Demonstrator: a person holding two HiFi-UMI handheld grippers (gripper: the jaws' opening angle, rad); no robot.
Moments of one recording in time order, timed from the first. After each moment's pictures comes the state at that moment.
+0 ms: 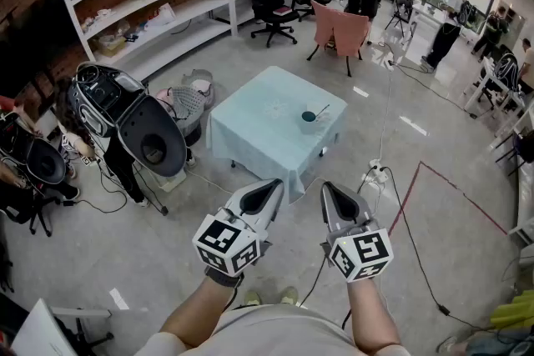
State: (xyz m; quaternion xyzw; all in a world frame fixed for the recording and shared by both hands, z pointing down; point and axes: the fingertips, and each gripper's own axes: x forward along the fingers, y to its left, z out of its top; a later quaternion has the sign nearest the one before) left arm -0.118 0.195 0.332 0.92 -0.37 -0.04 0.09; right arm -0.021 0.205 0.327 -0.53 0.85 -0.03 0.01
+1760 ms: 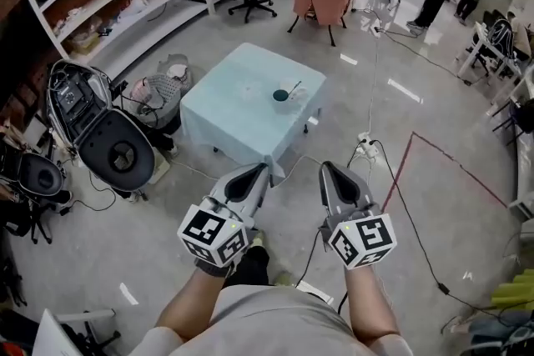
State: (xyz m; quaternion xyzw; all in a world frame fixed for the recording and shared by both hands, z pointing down) left arm -0.030 0.144 0.351 0.92 -0.37 -0.02 0.10; right arm 0.090 0.158 0.337 -0.55 0.83 -0.06 0.05
